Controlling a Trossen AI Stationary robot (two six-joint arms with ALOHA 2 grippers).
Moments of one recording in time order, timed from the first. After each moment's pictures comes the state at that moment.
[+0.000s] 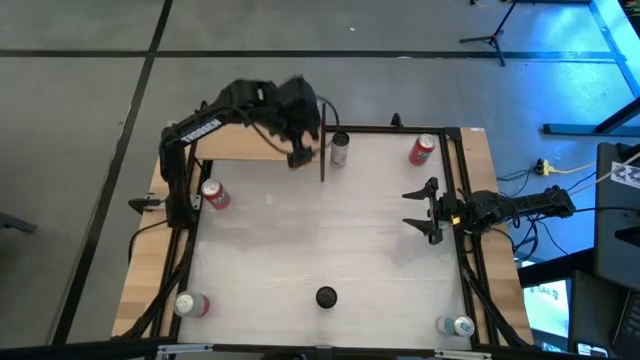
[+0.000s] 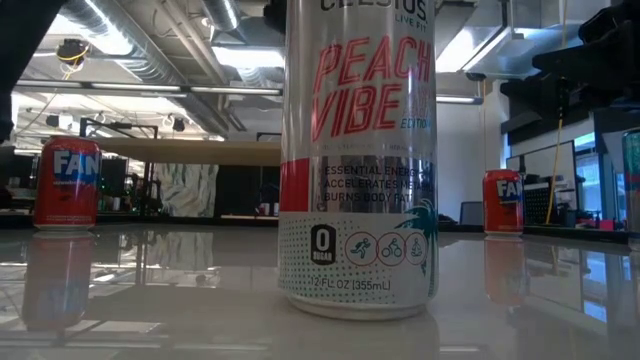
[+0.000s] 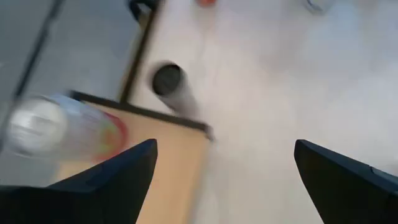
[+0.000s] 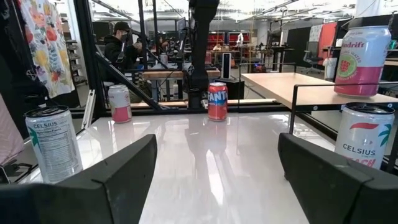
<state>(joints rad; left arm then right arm) 0.29 1.88 2.32 -1.44 -0.02 0.06 0.21 0.04 0.01 0.11 0.22 0.00</state>
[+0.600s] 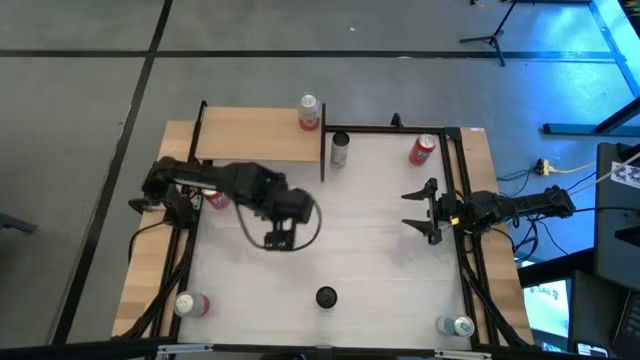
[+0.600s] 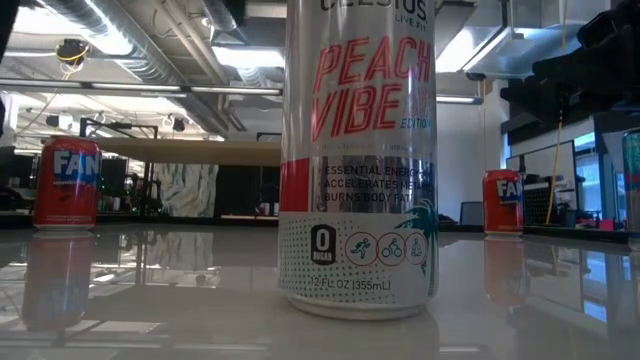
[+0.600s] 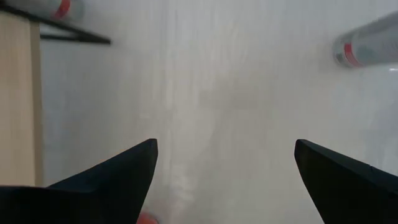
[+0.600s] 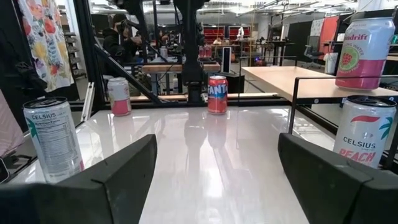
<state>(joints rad) -0.20 1.80 2.01 -1.57 -0.15 -0.33 0.21 0.04 0.01 0.08 0.22 0.00</state>
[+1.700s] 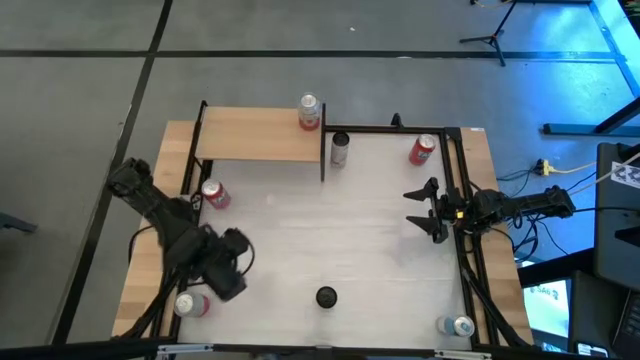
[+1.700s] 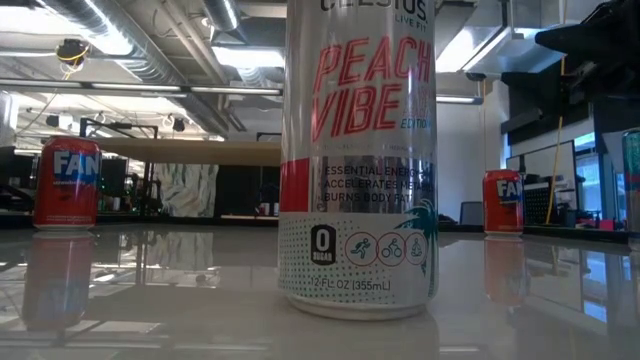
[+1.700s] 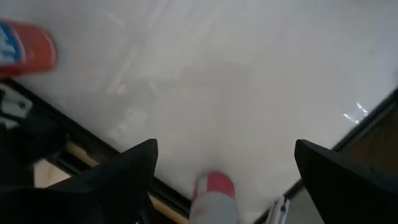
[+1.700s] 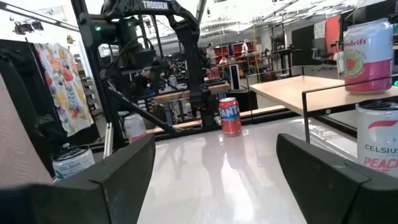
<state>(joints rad) -0.71 1.56 1.56 -1.53 -0.09 -1.40 0.21 0.04 0.01 0.18 0.20 0.16</state>
